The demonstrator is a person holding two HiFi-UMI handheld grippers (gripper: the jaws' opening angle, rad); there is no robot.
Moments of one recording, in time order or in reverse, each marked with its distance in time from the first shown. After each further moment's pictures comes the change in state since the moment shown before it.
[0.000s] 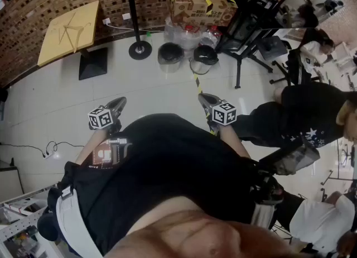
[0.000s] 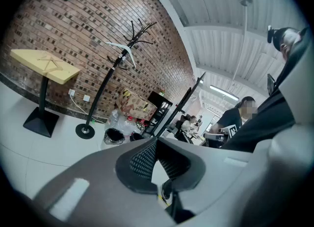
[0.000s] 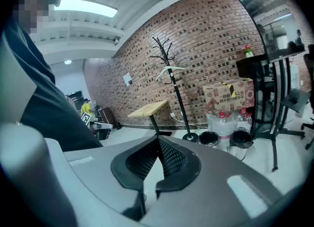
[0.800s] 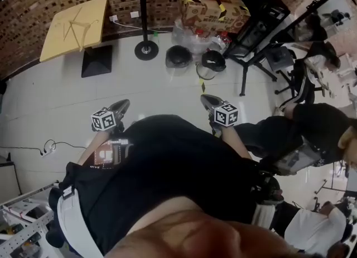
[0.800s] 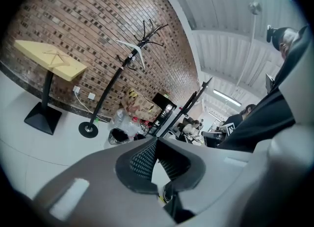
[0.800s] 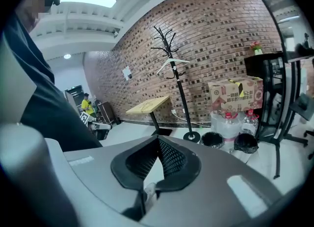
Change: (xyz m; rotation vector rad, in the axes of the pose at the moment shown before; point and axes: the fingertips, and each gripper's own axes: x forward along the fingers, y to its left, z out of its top) left arm 0.002 0.067 0.013 -0.062 -0.021 0.015; right arm 0.085 -0.006 0.031 -0.039 0.067 0.020
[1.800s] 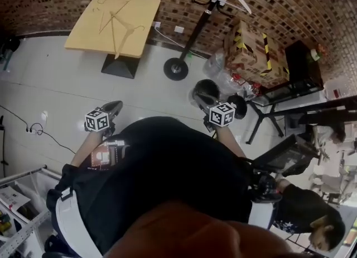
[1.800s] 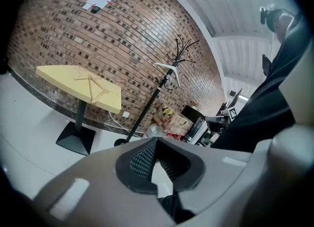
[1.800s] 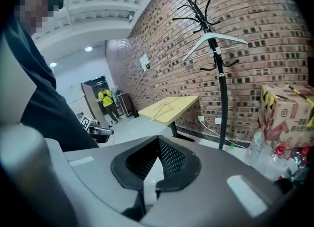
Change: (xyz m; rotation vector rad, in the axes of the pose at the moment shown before) left arm -0.081 0.245 0.136 -0.020 -0.095 0.261; right arm 0.339 0.063 0.180 -0.165 0.115 0.276
